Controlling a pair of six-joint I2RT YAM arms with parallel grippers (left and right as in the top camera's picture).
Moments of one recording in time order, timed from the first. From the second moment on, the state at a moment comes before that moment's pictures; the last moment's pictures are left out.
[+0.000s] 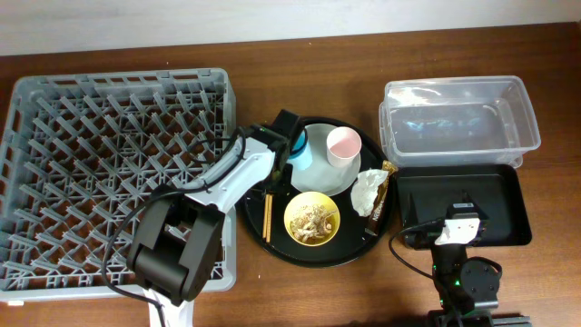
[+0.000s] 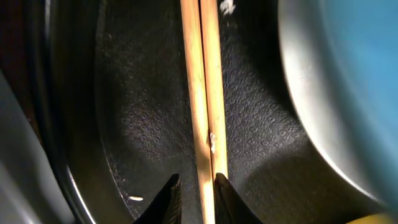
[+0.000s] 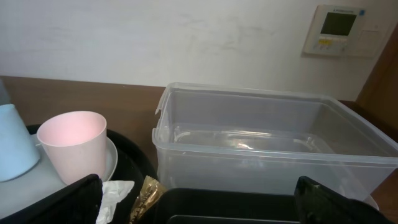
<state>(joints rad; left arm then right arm) -0.55 2.04 1.45 -0.92 -0.12 -0.35 -0.01 0.01 0.01 -0.07 0.04 -0.08</state>
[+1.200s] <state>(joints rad) -0.52 1.90 1.23 -0.68 -0.06 -0.44 -0.01 0.01 0.01 -0.07 0.04 -0.08</state>
